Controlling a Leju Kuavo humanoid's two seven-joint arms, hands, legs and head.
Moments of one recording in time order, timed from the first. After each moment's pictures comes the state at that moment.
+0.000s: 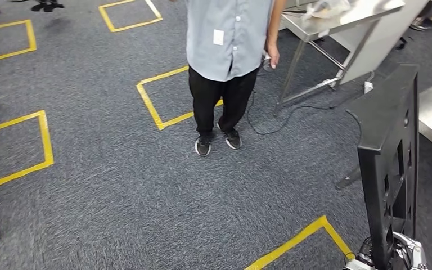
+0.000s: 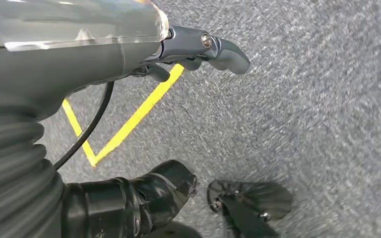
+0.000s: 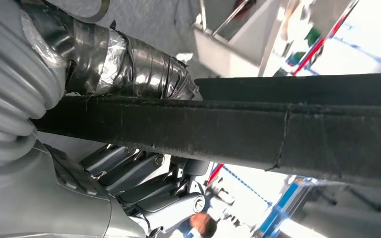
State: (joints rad) left arm -0.07 -0.22 0.94 -0.21 -1.12 0.26 -0.34; right arm 0.41 0.27 -0.01 -1.99 0.49 -0.70 -0.69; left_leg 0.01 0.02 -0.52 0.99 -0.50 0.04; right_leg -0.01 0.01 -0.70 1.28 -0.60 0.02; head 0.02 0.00
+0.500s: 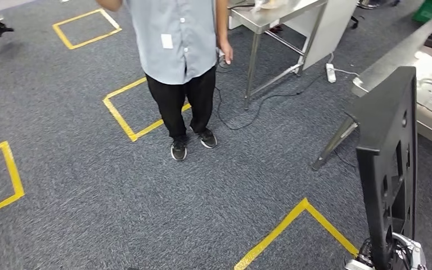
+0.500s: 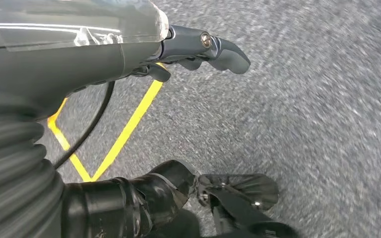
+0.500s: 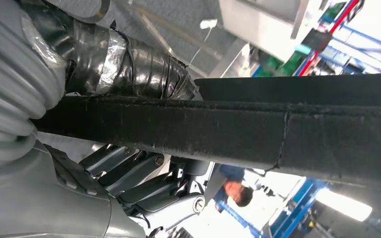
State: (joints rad) left arm -0.08 -0.22 0.94 -0.21 -1.12 0.25 -0.35; right arm 0.42 0.27 -0.01 -1.99 0.49 -0.70 -0.69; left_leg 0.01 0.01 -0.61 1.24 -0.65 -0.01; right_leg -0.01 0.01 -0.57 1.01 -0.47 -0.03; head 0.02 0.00
